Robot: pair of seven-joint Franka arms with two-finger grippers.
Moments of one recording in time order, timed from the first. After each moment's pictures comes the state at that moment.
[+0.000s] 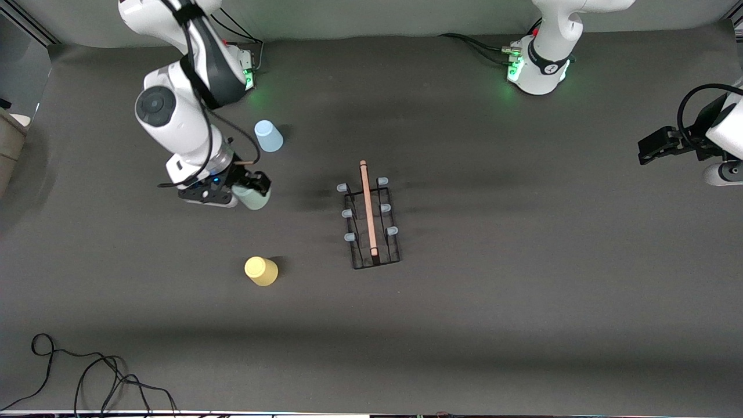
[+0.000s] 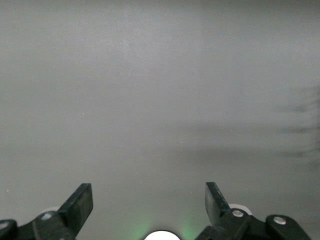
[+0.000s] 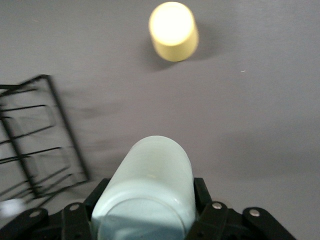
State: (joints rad) left arm -0.14 0.04 0.08 -1.50 0.05 1.45 -0.07; right arm 0.45 -0.01 -0.01 -2.21 0.11 2.27 0.60
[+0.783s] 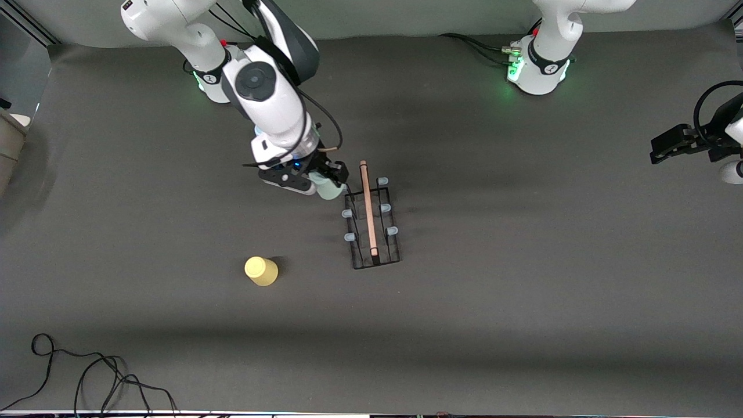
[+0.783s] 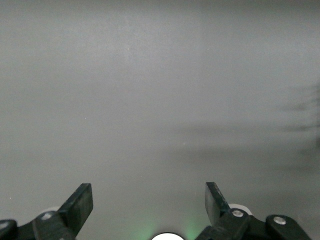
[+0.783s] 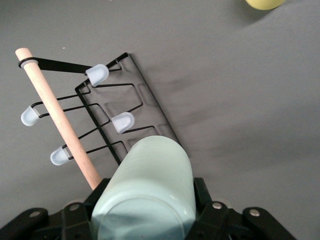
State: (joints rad) left arm -0.17 0.04 0.16 -1.49 0.04 1.45 -0.01; right arm 0.69 0.21 -0.01 -1.97 0.12 2.31 1.00
